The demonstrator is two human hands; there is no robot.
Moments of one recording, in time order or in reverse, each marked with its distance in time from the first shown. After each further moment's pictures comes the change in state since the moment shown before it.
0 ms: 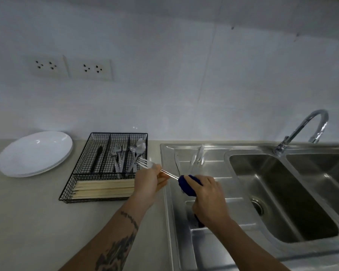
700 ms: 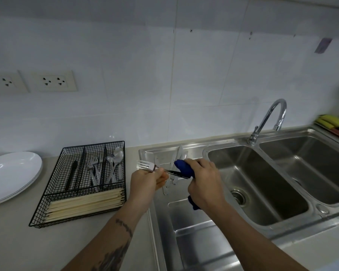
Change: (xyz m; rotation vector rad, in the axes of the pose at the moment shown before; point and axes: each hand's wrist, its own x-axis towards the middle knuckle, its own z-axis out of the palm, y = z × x) left_hand -0.021 -0.011 0.049 0.233 -0.185 0.141; right_hand 0.010 0.021 -0.056 0.063 0.256 0.251
